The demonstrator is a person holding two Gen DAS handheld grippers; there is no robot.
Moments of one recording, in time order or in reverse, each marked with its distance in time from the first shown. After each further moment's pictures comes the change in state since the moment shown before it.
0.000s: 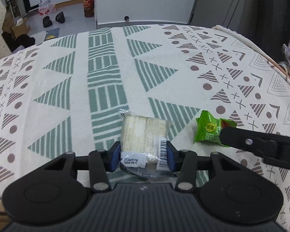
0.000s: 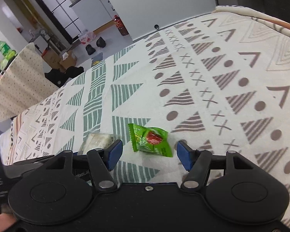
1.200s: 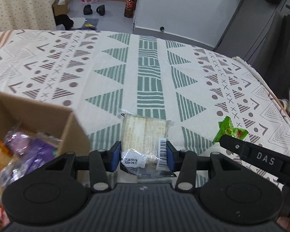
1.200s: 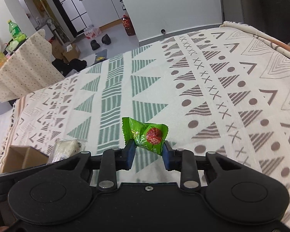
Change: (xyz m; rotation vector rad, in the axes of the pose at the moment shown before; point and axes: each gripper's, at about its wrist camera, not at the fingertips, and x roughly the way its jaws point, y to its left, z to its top) left arm -0.109 0.034 -0.056 -0.261 -0.063 0.066; right arm -0.057 0.051 -0.035 -0.089 -0.020 -0.055
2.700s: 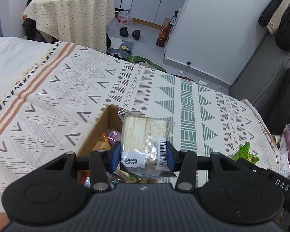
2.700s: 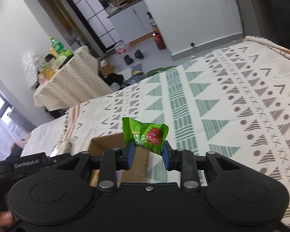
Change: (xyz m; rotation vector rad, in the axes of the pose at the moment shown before) left arm -0.190 0.106 -0.017 -0.169 -0.145 0.074; right arm -0.128 0.097 -0.041 0.030 -0.082 0.190
